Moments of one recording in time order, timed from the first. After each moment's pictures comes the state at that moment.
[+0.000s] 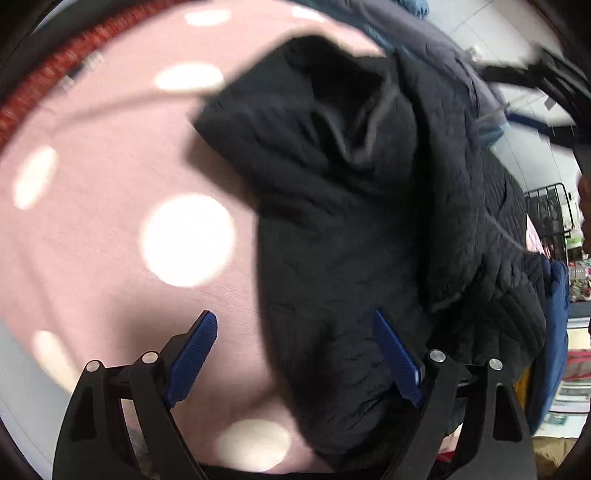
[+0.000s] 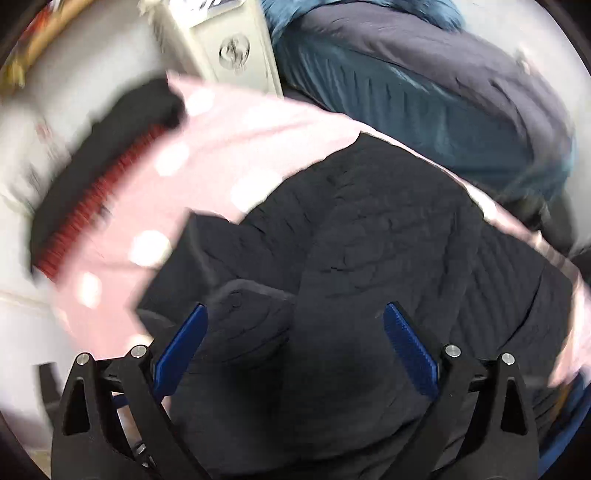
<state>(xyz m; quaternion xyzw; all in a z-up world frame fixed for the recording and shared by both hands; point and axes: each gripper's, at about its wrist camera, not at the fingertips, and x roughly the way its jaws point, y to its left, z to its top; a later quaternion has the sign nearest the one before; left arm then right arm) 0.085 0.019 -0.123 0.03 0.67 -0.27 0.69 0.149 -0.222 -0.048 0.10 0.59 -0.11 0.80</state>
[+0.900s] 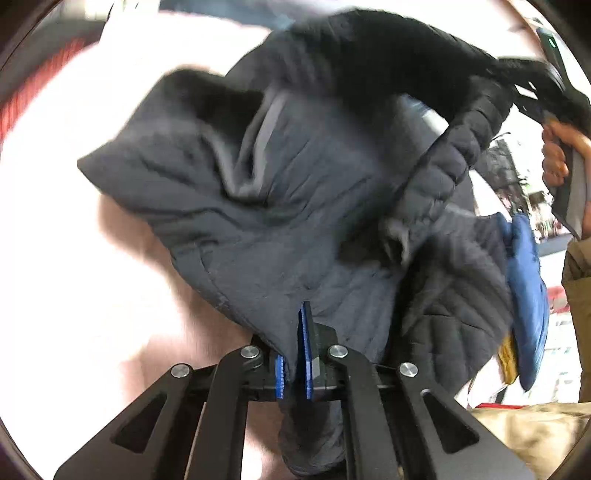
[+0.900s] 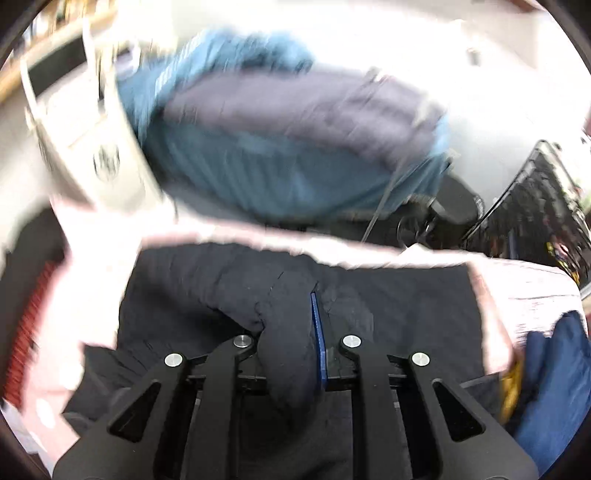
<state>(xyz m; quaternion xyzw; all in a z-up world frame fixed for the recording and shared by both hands) 0.088 -0.013 -0.063 0.07 0.61 -0.41 0.68 0.070 -0.370 0.039 0.18 0.42 -0.34 0.82</state>
